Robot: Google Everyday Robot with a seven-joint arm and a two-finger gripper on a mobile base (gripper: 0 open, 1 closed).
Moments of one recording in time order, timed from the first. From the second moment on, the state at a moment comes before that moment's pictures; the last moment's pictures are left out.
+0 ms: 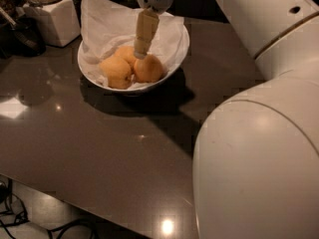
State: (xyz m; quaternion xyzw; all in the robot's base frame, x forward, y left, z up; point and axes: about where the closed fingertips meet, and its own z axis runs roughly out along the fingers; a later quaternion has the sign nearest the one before) arm 0.650 0.033 0.960 -0.65 0.74 0.05 0.14
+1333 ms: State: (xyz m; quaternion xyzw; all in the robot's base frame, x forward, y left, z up) arm 0.660 0.026 0.924 -0.64 0.76 0.06 0.11
